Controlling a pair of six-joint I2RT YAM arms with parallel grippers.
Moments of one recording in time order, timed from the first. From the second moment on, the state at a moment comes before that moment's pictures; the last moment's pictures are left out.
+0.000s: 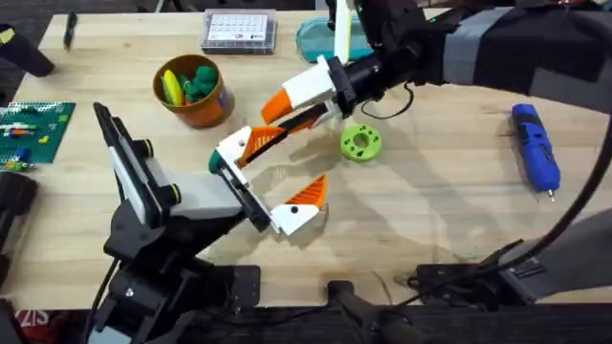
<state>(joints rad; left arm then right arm) -0.36 0.00 0.01 -0.05 0.55 -0.06 0.49 1.75 1.19 -0.42 -1.27 0.26</state>
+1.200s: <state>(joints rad) -0.36 0.00 0.01 -0.05 0.55 -0.06 0.53 1.75 1.19 -0.46 -1.22 0.31</state>
